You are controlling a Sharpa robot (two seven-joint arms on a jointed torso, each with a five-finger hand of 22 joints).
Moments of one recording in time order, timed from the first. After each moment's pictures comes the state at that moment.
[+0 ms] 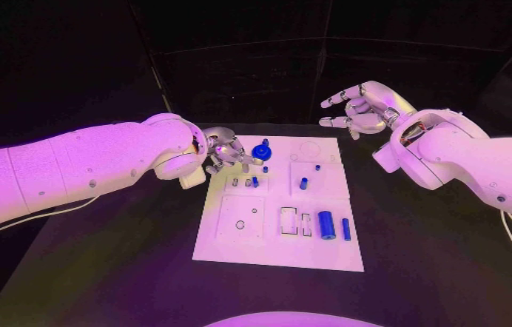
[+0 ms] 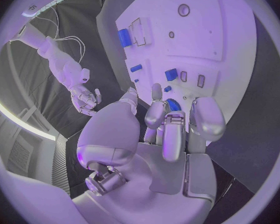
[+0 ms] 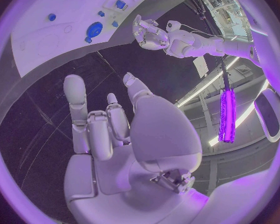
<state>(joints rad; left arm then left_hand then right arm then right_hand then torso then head) 1.37 -0.80 -0.16 1.48 -0.76 0.00 -0.37 1.04 0.02 -0.03 0.21 0.05 0.97 0.06 0.54 0.46 1.32 -0.01 1.25 1.13 1.47 -0.08 1.55 1.31 0.09 1.39 0.03 1.28 1.06 1.29 -0.87 0.00 1.56 -0.98 -0.42 0.02 1.31 -0.04 0.07 -0.01 0.26 0.86 0.17 0.14 0.08 1.37 0.09 1.34 1.31 1.47 0.01 1.50 1.31 0.16 1.18 0.11 1.10 0.61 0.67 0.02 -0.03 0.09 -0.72</state>
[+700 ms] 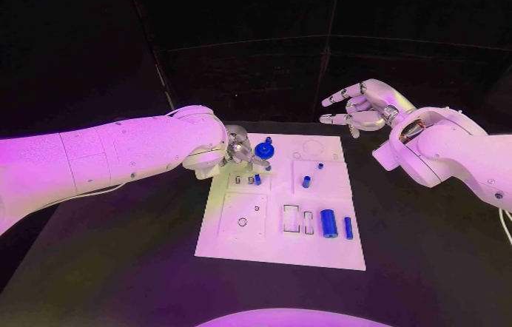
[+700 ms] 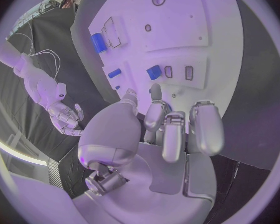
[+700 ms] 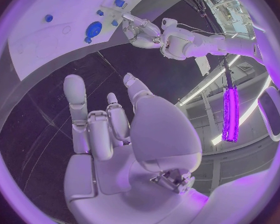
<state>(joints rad) 1.38 -0.64 -0.17 1.37 -0.92 0.05 -0.56 1.05 0.04 -0.09 0.24 0.05 0.95 0.05 0.58 0.52 1.34 -0.02 1.28 1.17 1.47 -0.08 1.57 1.31 0.08 1.44 0.02 1.36 1.20 1.29 -0.84 0.00 1.54 -0.96 -0.42 0.00 1.31 -0.03 0.07 -0.01 0.26 0.86 0.17 0.14 0.08 1.37 0.09 1.34 1.31 1.47 0.01 1.50 1.31 0.16 1.18 0.11 1.10 0.61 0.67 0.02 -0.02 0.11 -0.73</state>
